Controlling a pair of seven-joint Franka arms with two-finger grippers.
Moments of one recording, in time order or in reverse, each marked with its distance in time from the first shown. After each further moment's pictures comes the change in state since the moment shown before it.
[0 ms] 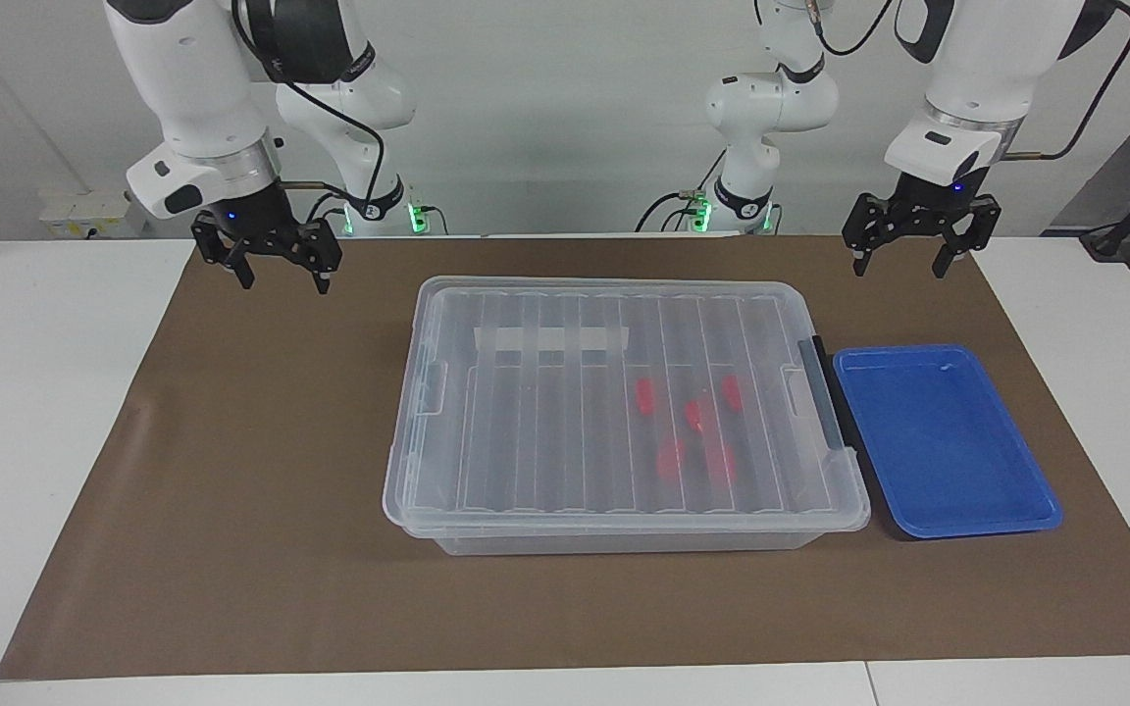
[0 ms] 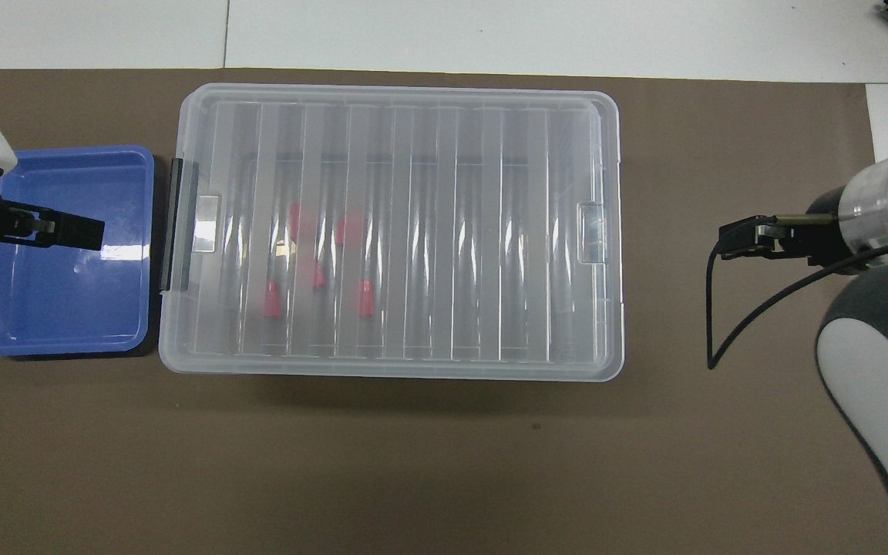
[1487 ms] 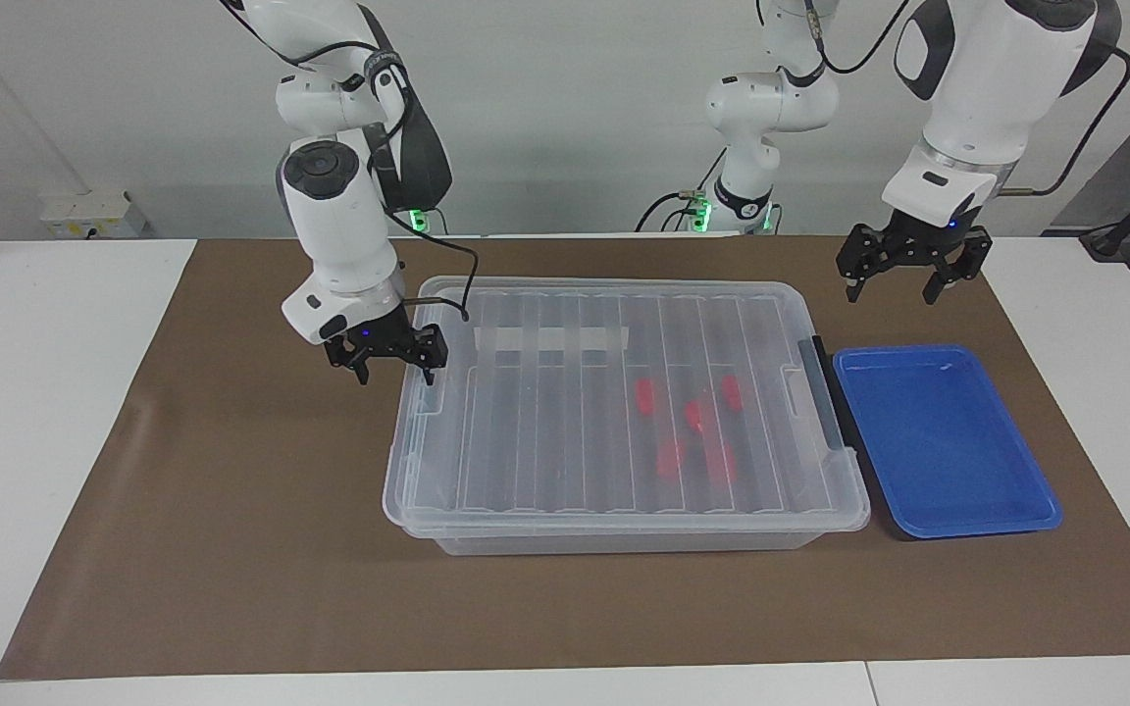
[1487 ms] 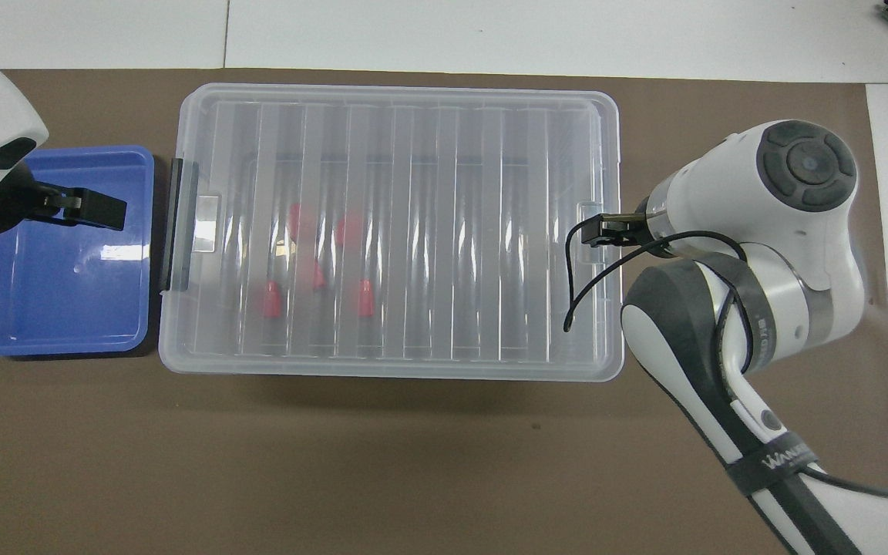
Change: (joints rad) left arm -0.013 0.114 0.008 0.077 -0.015 0.002 -0.028; right arm 0.002 0.193 0.131 -0.101 -0.004 0.312 0.082
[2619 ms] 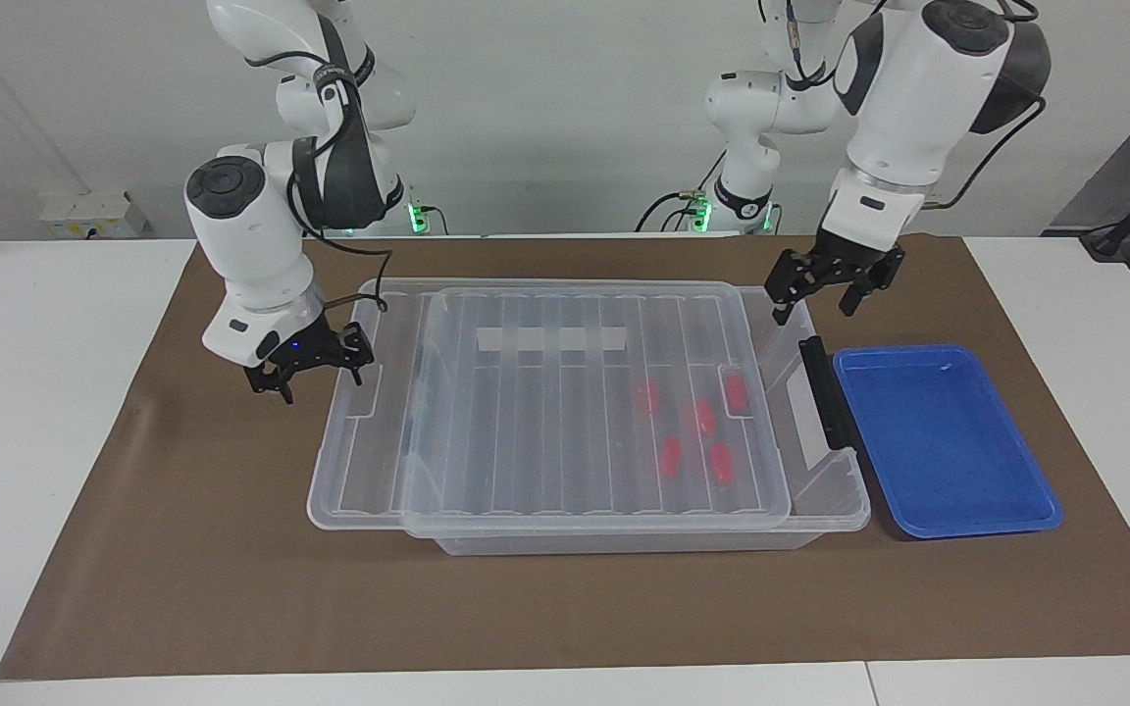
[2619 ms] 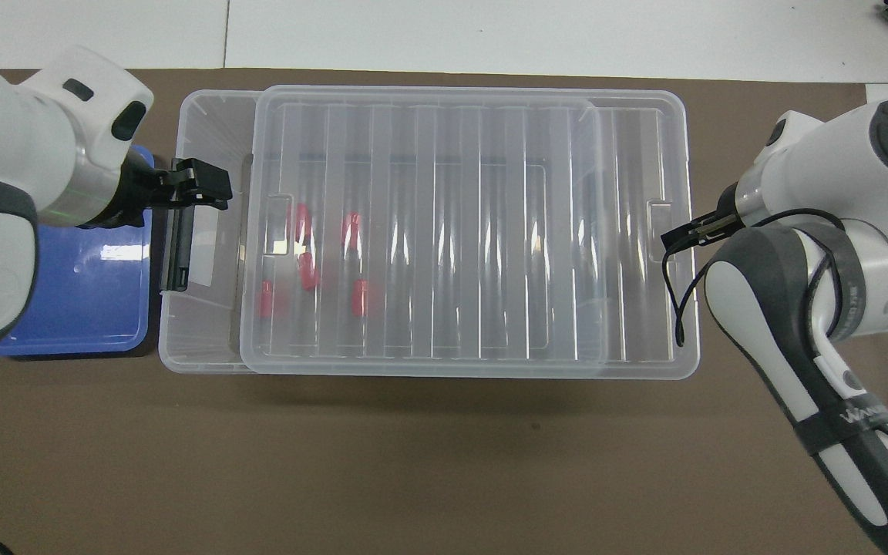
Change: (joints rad) left arm -0.169 0.035 0.012 -0.015 -0.078 0.091 -0.463; right arm -0.005 0.000 -0.174 0.004 -0.003 -0.027 -0.563
